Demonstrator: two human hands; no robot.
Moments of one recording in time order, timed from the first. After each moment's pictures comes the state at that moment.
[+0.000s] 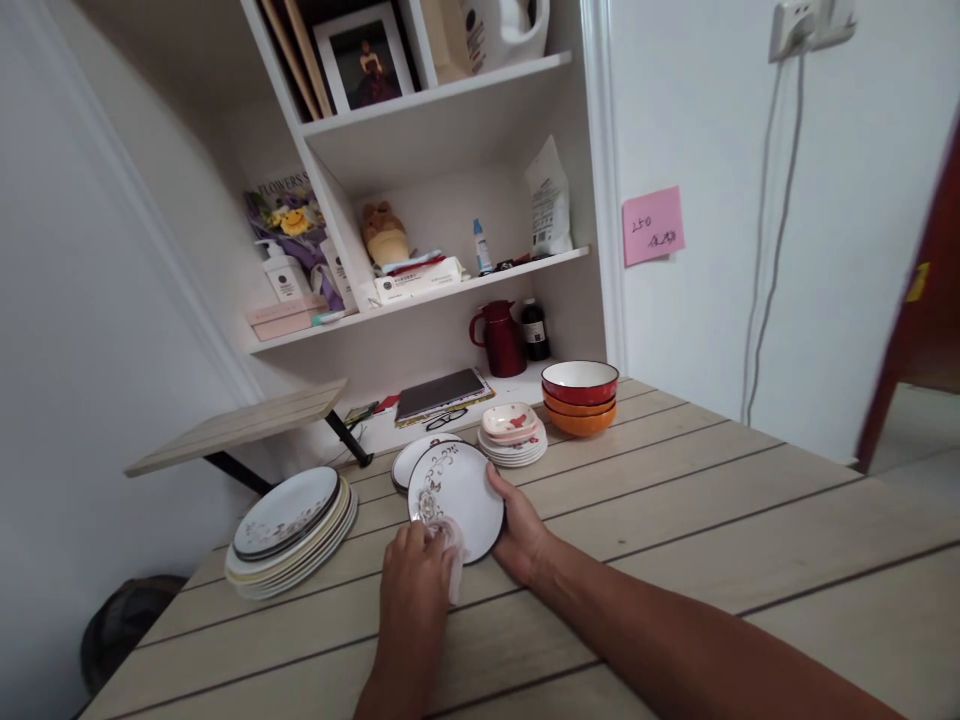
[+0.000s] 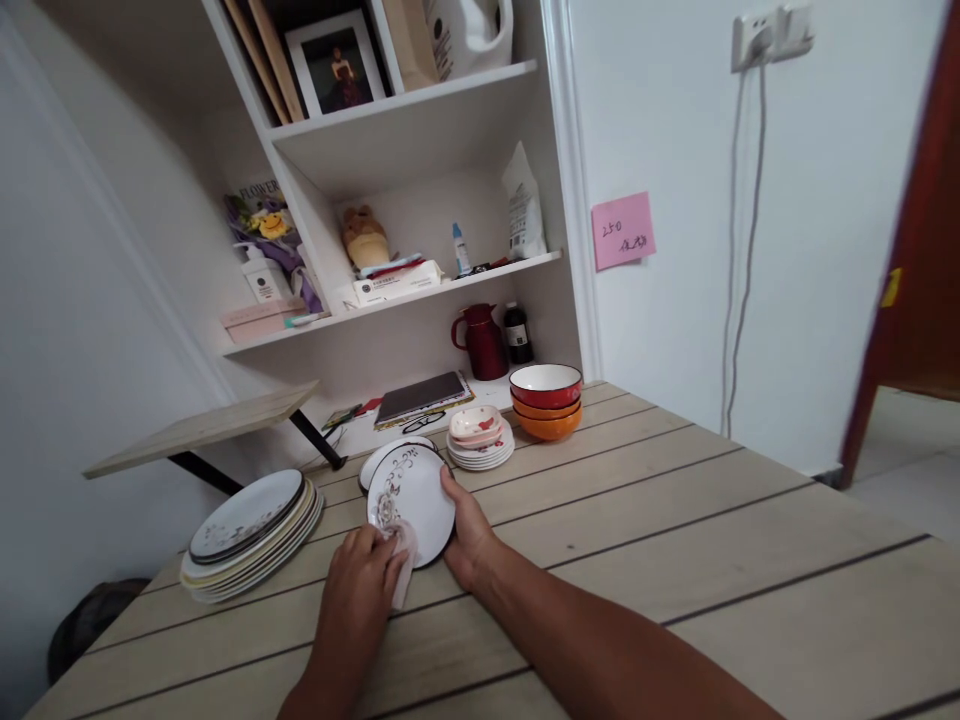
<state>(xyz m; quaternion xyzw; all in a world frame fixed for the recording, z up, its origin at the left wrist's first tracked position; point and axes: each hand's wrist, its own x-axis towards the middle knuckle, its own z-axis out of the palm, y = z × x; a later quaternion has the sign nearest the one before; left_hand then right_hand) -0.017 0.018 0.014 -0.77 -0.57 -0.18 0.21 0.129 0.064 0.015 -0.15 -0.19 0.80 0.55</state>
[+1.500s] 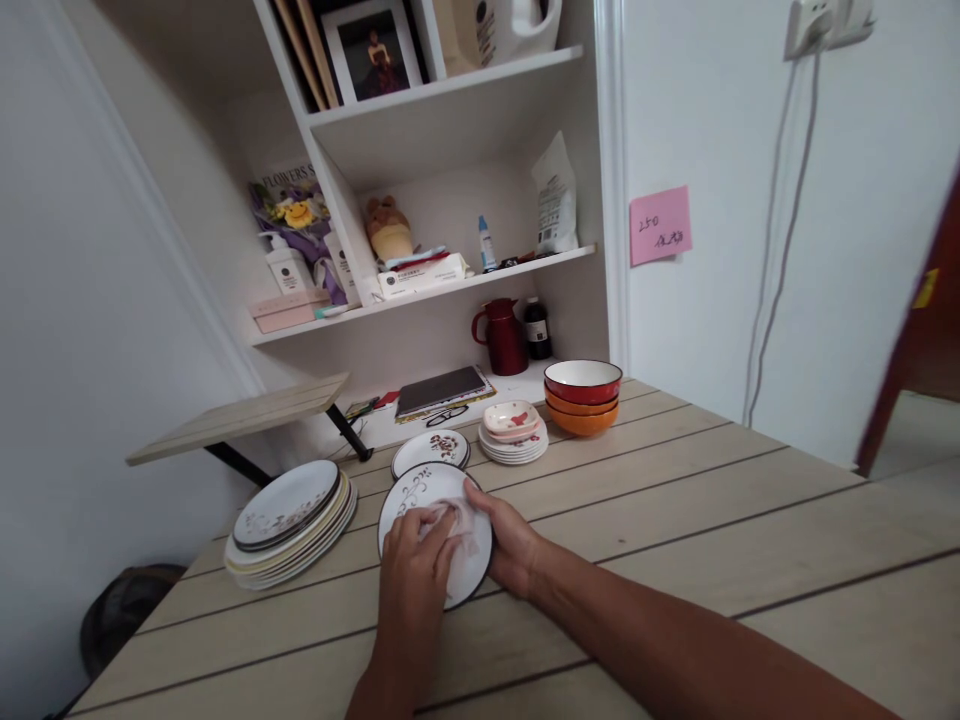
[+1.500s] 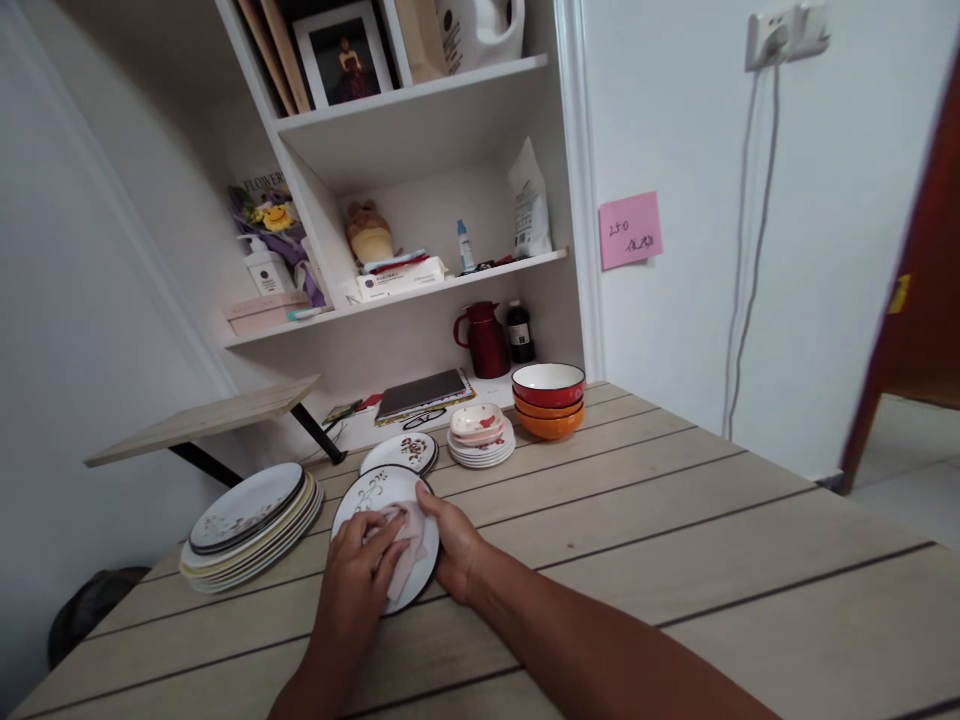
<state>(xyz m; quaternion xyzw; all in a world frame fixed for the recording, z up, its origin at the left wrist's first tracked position) -0.021 0.019 0.017 -0.79 -0.47 -0.33 0.21 0.118 0.048 0.023 -0.21 -0.20 0.85 0.45</state>
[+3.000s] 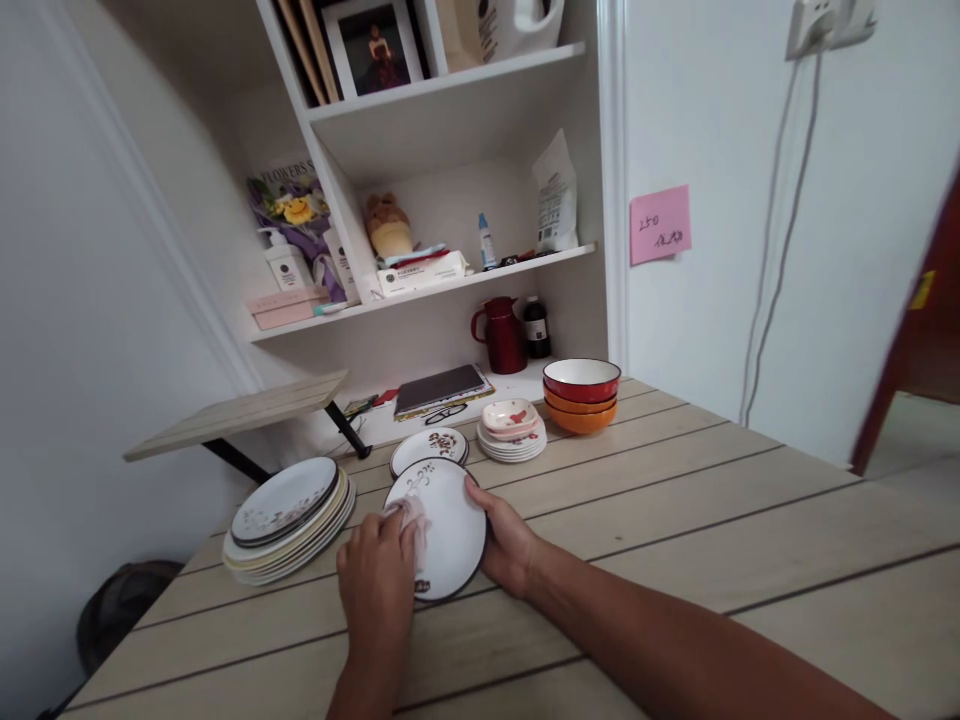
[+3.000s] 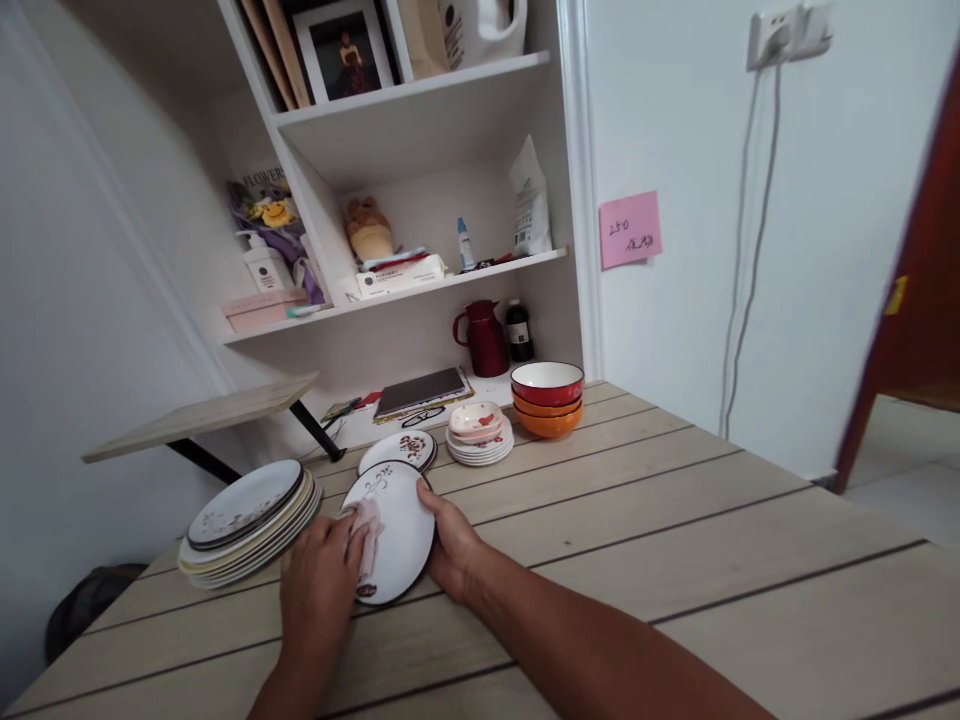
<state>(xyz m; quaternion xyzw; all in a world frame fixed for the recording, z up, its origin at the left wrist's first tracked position) -0.037 0.014 0.029 -0.67 -0.67 -0.20 0.25 0.116 0.047 0.019 -0.17 -0.21 0.84 0.47</state>
